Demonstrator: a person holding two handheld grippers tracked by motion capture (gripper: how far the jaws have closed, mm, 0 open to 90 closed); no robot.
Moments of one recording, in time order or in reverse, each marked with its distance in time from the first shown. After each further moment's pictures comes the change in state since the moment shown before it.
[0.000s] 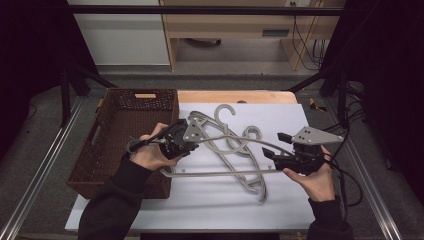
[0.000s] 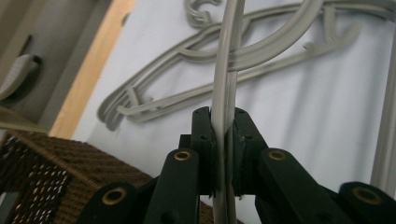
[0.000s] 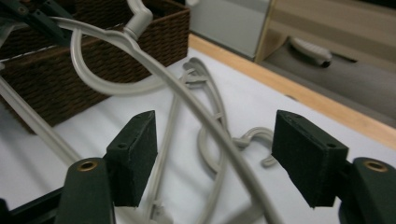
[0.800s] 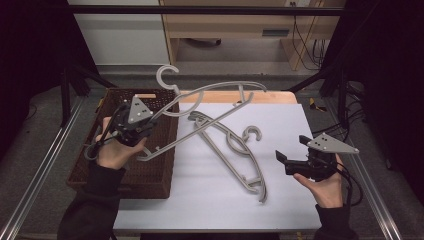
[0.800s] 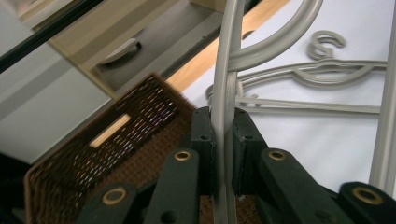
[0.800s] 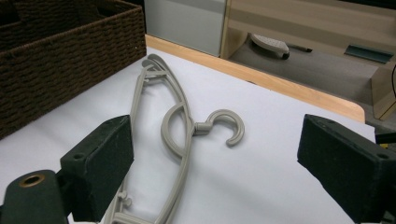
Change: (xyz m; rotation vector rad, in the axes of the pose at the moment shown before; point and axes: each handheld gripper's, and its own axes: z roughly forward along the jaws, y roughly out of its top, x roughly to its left) left arm 0.038 -0.065 -0.061 -0.135 0.338 -0.355; right arm -0.014 -0.031 -0.012 -0.032 -0.152 0.095
